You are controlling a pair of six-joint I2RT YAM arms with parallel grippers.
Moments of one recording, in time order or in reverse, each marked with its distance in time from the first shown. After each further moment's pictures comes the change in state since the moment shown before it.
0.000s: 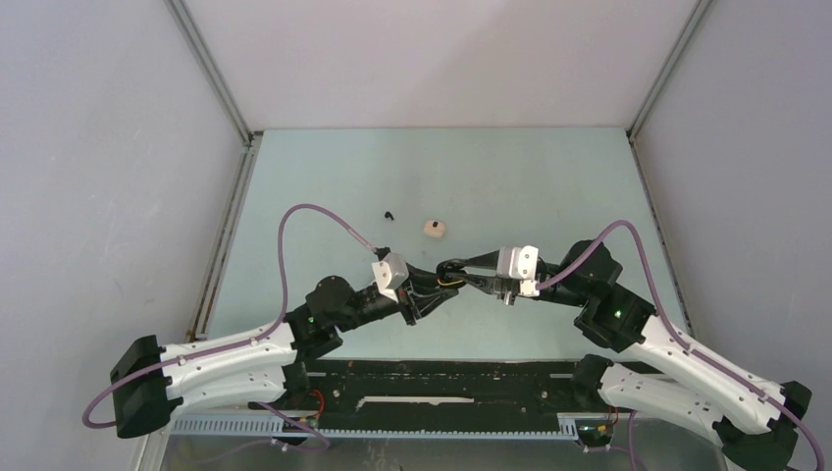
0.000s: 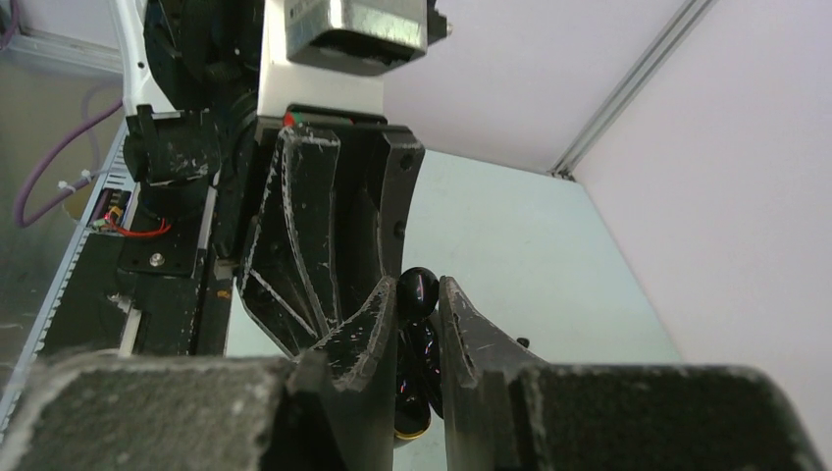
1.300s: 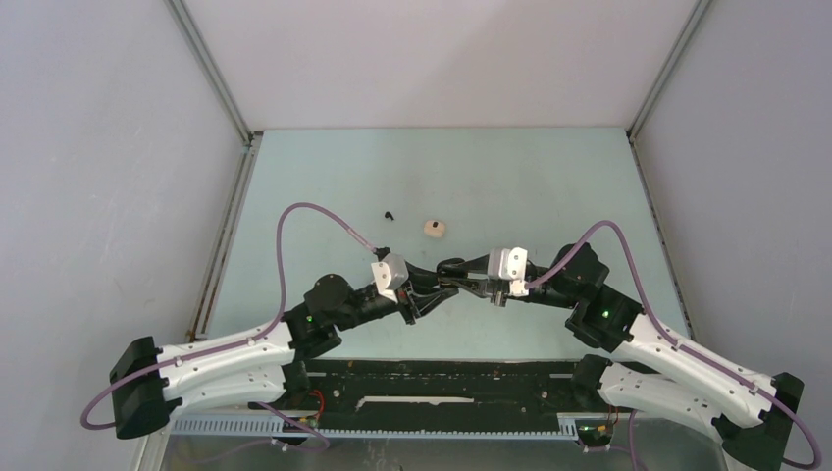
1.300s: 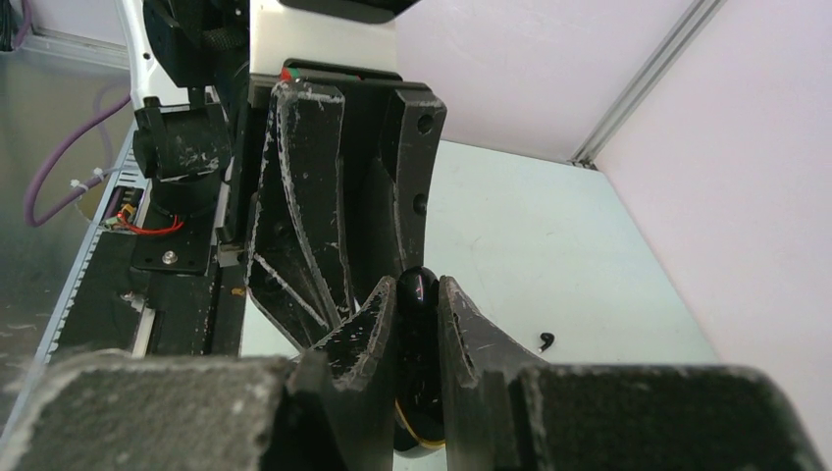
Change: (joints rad) left arm 0.000 -0.005 0.023 -0.025 0.022 0.033; right arm 0.020 0.027 -0.066 0.071 0.017 0.036
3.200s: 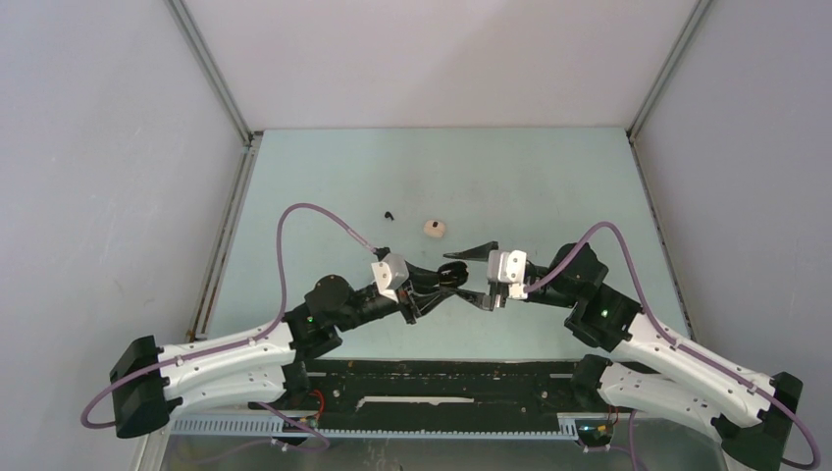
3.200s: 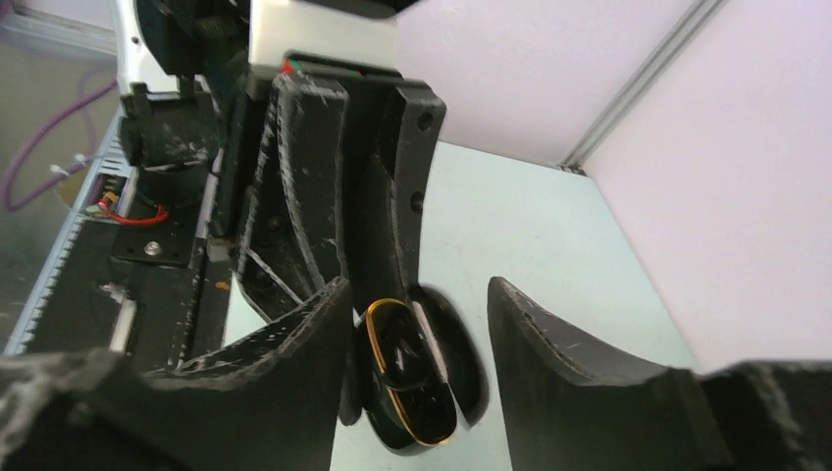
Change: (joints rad) left arm 0.000 -0.006 -0.005 0.008 -0.031 -0.002; right arm 0.003 0.002 -0.020 0.020 -0.005 -0.046
